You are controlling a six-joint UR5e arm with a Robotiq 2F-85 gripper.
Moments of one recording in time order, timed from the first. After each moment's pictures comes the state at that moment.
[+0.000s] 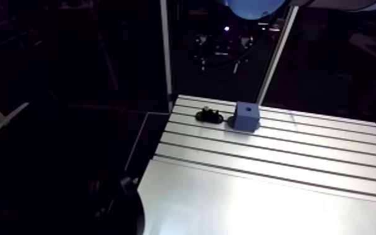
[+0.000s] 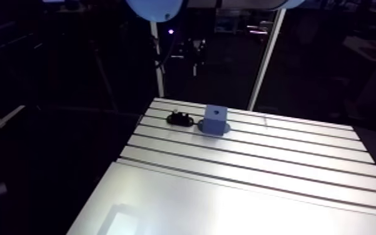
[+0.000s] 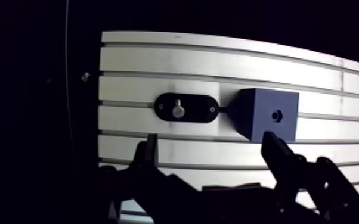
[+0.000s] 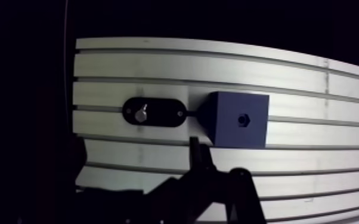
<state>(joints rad) 0.19 -1.29 1.71 -2.28 -1.60 -1.45</state>
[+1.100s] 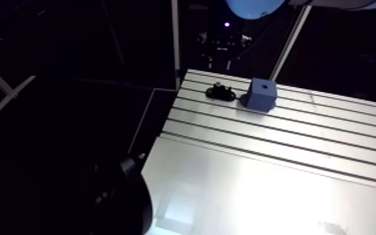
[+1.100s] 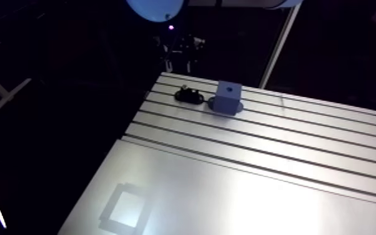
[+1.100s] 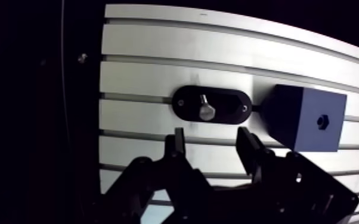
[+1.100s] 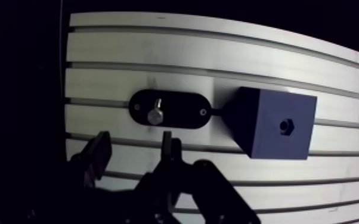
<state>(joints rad) 0.24 -1.16 1.70 -2.32 -1.61 -1.43</state>
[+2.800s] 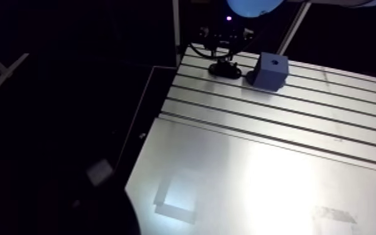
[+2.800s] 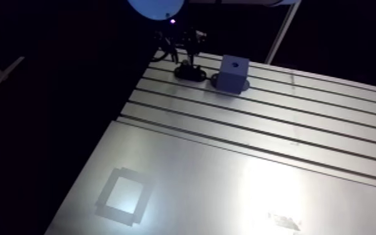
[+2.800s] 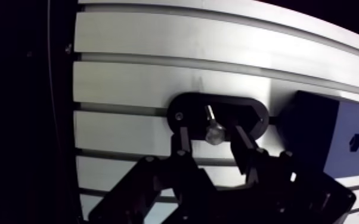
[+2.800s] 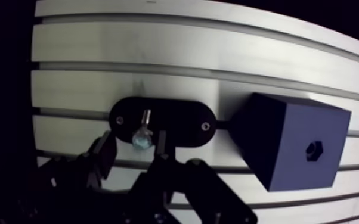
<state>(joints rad) 0.24 -1.04 1.69 -2.37 -1.63 -1.43</state>
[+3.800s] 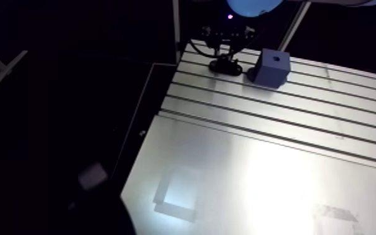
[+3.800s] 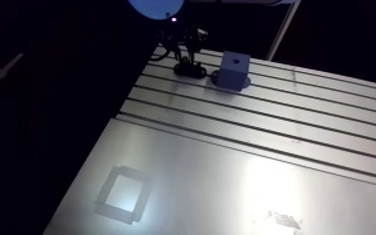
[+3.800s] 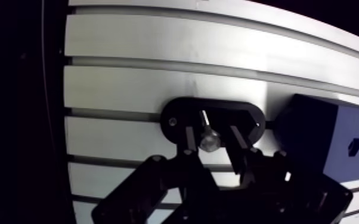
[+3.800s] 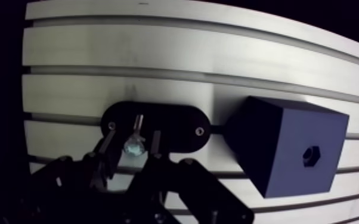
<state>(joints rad) 0.24 -1.02 1.69 -2.39 -1.66 -1.43</state>
